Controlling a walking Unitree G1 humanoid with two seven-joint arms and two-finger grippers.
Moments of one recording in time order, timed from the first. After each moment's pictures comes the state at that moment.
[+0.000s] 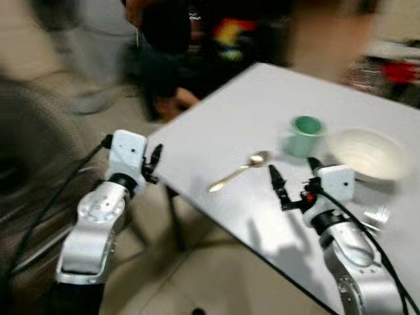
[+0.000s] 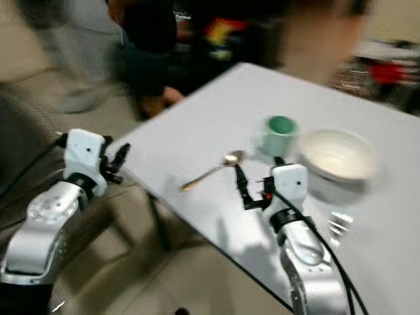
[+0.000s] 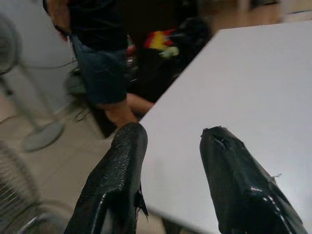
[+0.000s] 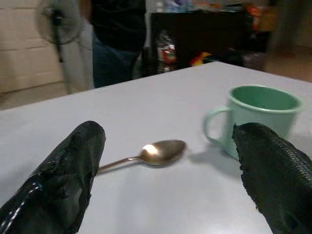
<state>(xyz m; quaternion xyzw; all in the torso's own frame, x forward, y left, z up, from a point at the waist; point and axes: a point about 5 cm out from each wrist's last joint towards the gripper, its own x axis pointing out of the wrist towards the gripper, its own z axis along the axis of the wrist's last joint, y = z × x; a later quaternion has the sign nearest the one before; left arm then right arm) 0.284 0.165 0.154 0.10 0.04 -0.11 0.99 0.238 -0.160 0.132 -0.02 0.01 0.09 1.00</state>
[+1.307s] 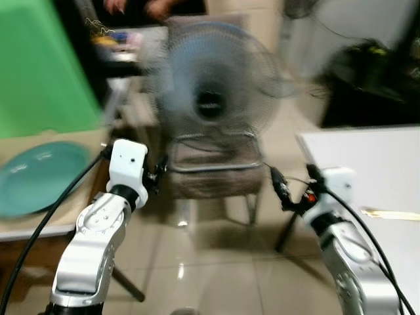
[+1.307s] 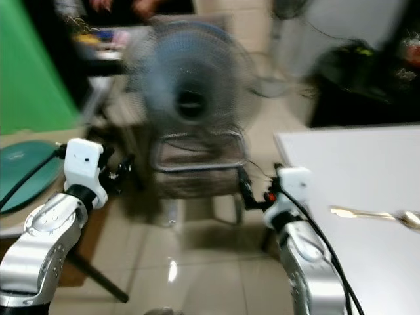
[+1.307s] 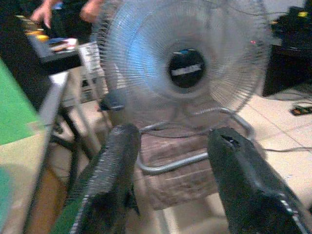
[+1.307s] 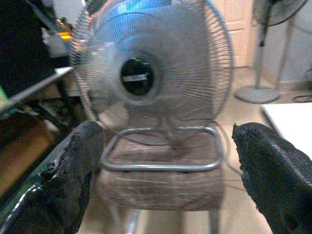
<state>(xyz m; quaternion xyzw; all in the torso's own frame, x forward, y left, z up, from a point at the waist) 0.265 0.163 0.155 0.08 0.06 -0.11 0.99 0.242 -0.162 0.118 0.07 0.03 0.10 0.99</state>
